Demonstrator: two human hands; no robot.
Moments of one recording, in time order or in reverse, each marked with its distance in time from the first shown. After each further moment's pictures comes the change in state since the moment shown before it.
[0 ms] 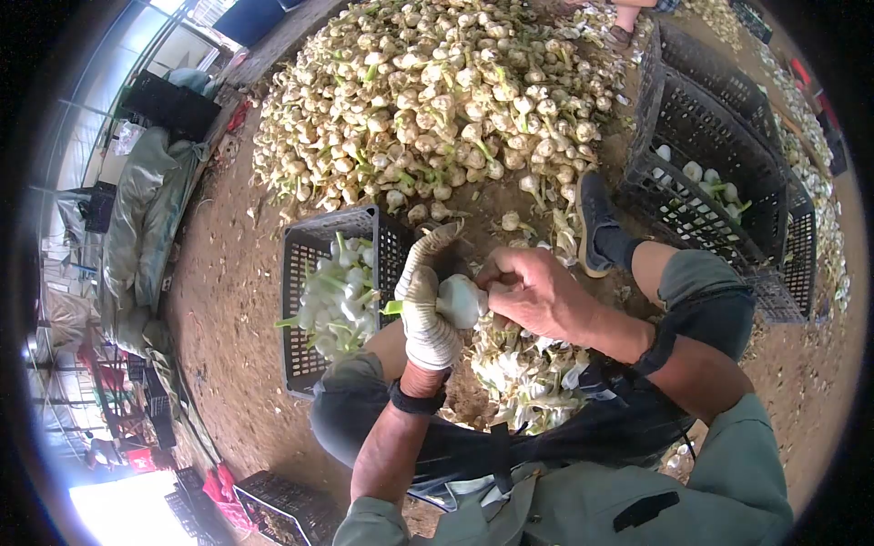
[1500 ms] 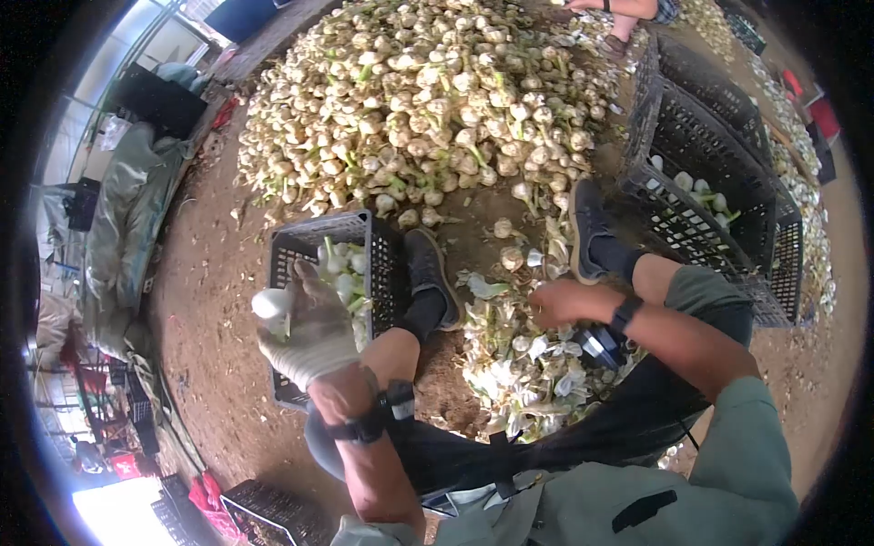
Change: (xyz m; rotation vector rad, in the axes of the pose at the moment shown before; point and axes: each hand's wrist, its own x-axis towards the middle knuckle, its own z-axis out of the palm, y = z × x) left_hand 0.020 0.063 -0.092 -1.069 0.794 -0.025; right_hand 0.045 0.122 -0.057 -0.996 -0.520 0.243
